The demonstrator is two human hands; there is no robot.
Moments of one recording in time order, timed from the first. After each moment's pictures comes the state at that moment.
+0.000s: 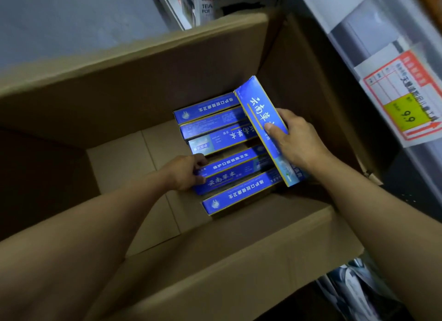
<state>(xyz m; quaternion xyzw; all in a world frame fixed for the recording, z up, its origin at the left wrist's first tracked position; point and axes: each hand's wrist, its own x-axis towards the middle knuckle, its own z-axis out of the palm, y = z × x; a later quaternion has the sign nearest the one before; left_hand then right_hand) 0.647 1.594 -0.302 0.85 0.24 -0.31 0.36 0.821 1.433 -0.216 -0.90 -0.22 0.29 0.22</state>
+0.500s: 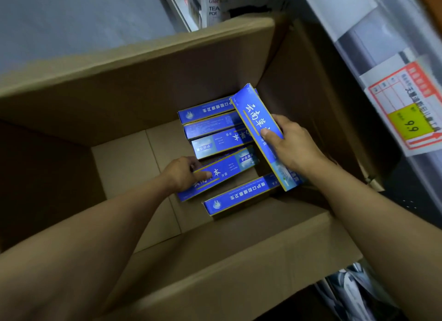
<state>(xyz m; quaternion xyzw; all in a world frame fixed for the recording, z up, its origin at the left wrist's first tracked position) 0.634 1.594 -0.312 0.78 0.37 -0.26 0.43 0.814 1.441 -0.215 -0.89 -0.23 0.32 0.20</state>
